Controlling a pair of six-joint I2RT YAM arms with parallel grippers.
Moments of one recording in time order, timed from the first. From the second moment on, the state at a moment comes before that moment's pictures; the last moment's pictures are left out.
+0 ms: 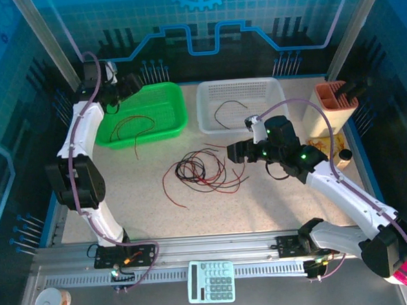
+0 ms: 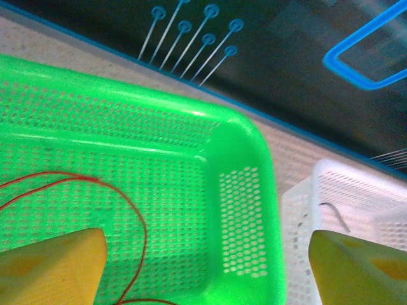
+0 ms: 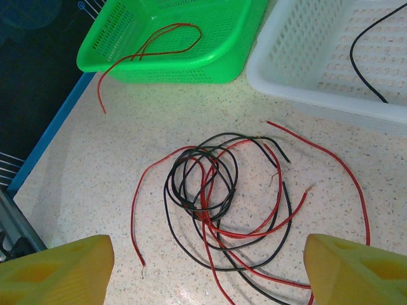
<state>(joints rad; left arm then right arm) 0.09 1.82 1.72 -0.59 0.26 -0.44 0.51 1.09 0.92 -0.44 -0.29 0.36</state>
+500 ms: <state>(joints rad) 0.04 1.93 1.74 -0.90 0.03 -0.18 0.52 1.12 0.92 -0.40 -0.30 0.37</state>
